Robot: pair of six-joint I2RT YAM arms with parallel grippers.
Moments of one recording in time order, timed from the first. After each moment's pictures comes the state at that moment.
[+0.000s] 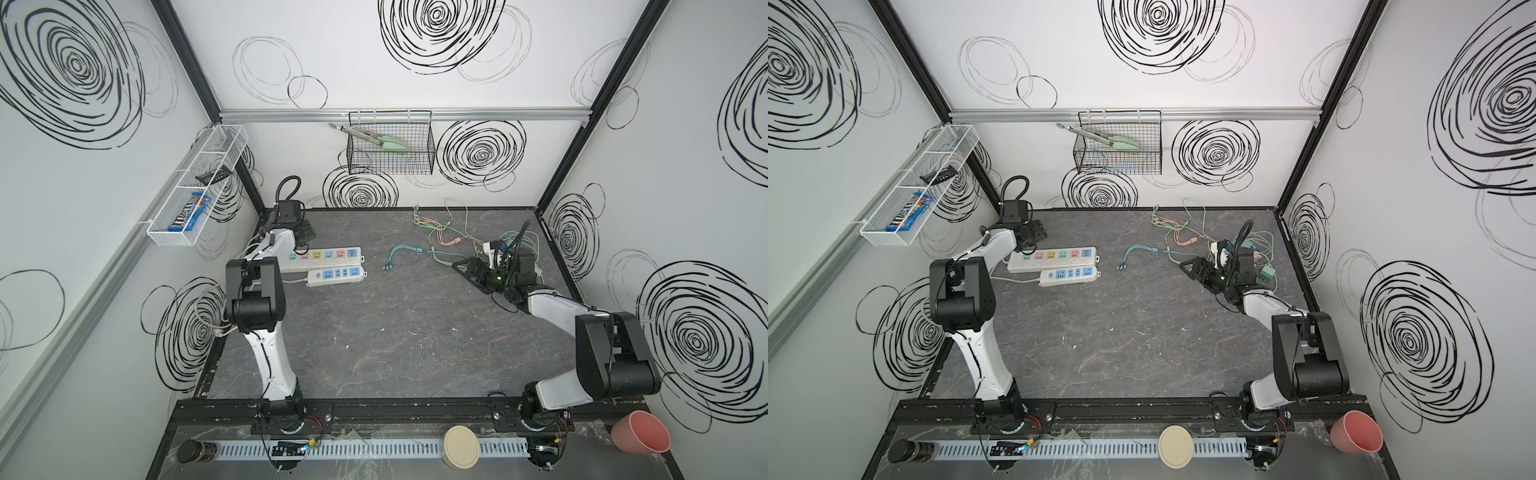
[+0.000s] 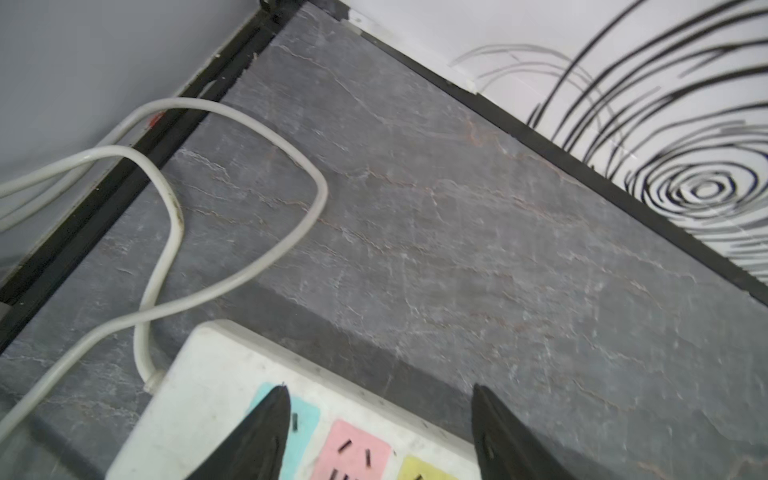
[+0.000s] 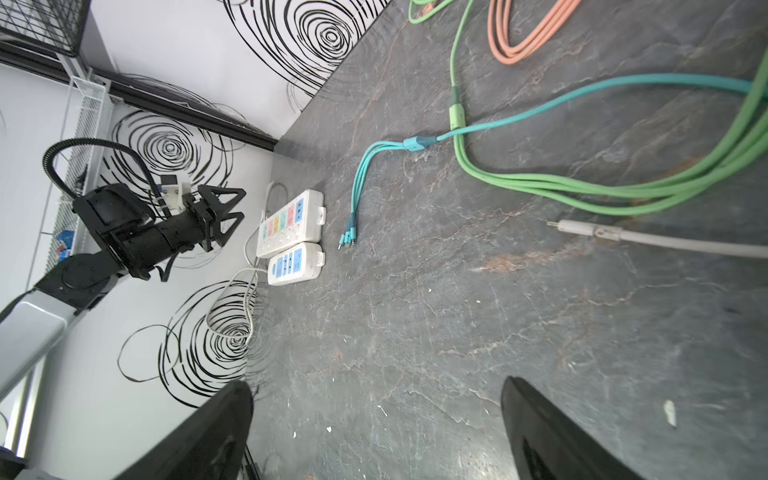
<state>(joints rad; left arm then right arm) 0.14 2.05 1.56 -0.39 -0.13 -0.46 0.09 1.48 0.70 0.17 -0.70 0.67</state>
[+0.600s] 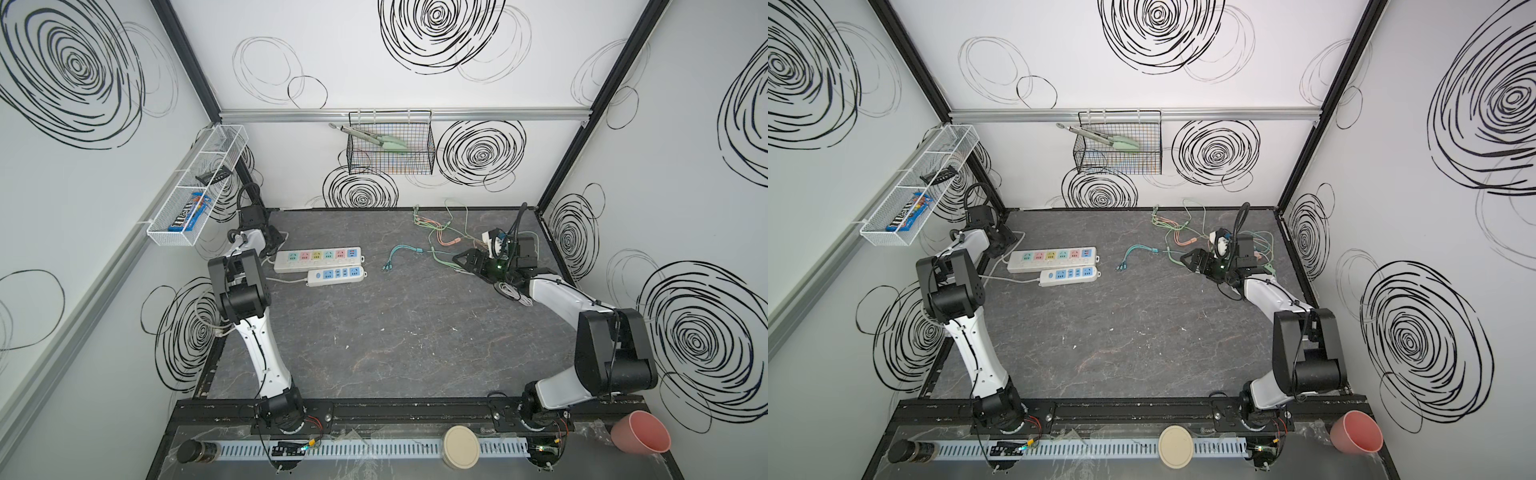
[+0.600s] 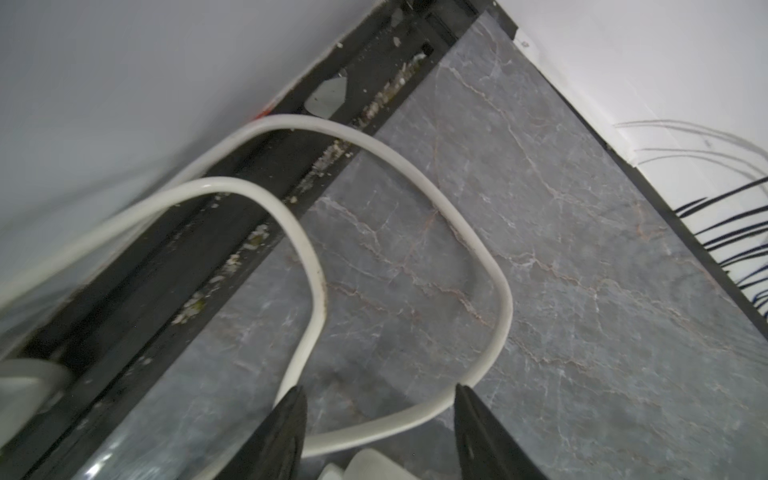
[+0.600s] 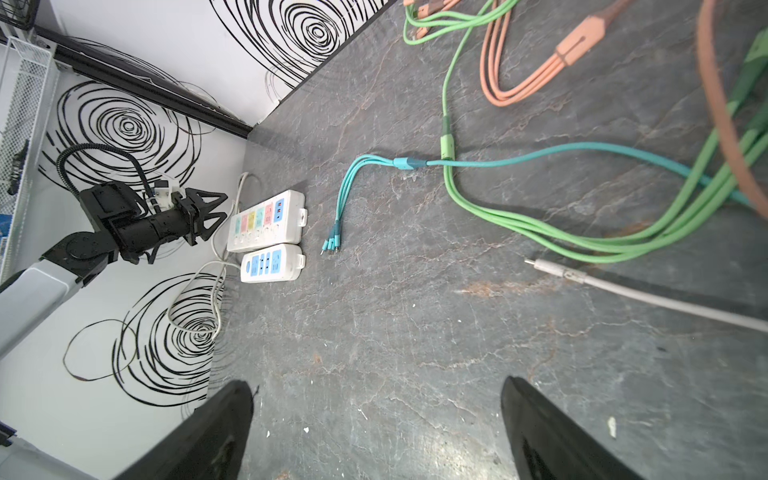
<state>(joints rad) 0.35 2.26 1.75 -0.43 0.06 -0.46 0.09 1.51 0.89 -0.09 -0.64 0.51</state>
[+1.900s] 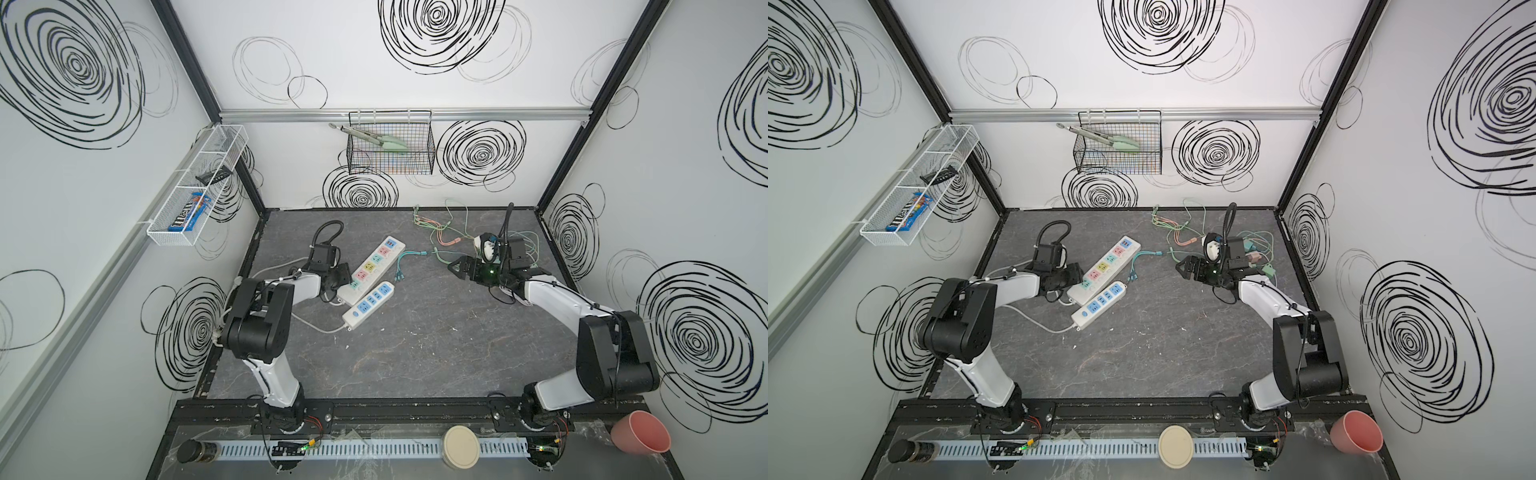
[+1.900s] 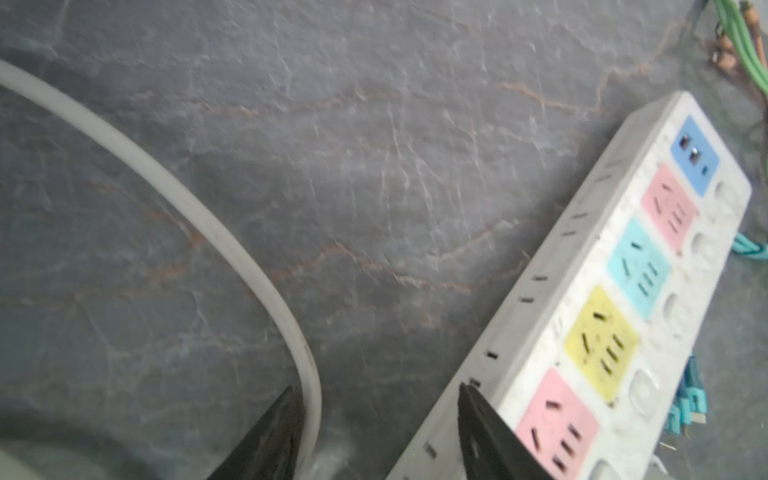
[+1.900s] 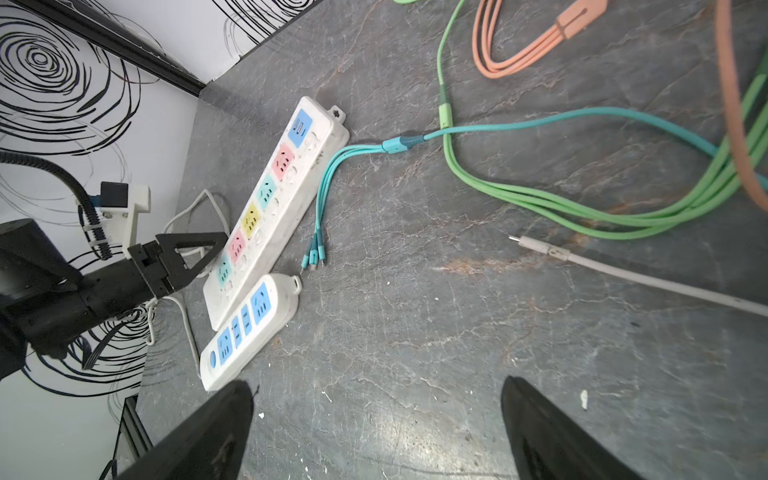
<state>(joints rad) -0.15 1.75 0.88 -0.04 0.07 -0.45 0.17 1.49 0.87 -0.16 -0.52 0.41</state>
